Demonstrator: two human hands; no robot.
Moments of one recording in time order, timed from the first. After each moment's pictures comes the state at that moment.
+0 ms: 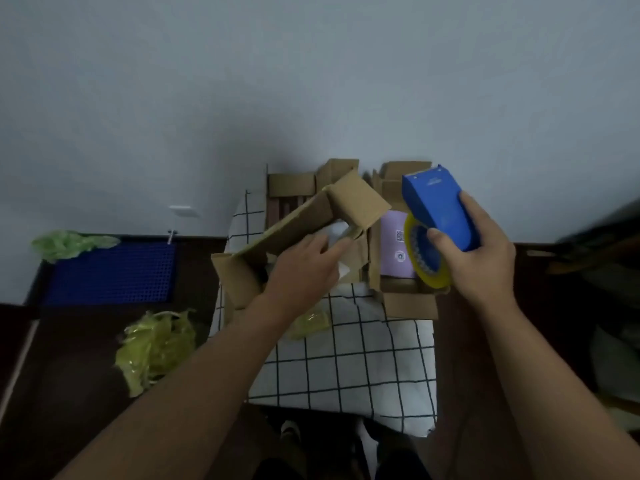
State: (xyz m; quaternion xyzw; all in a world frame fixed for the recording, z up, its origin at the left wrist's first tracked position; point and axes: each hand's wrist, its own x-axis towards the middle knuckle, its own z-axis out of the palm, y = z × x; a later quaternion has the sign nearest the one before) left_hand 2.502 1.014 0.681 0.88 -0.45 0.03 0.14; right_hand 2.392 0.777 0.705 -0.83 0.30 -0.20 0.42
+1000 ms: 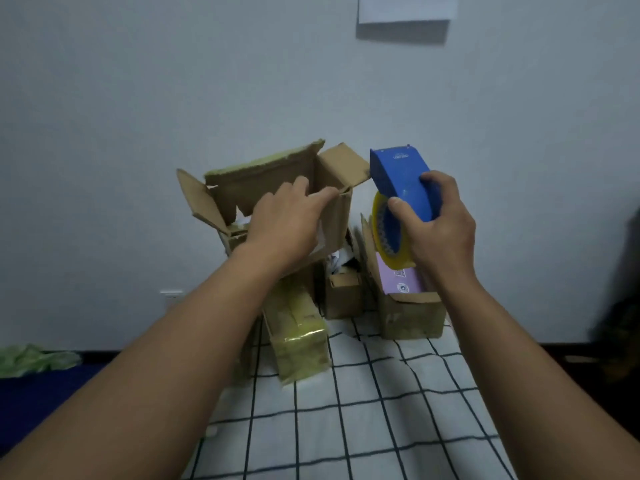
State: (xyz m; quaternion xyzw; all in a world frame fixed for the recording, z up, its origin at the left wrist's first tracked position) left_hand 2.410 1.052 0.615 0.88 -0.35 0.31 0.03; right_hand 2.308 0.874 0.580 -0.77 0.14 -0.48 0.39
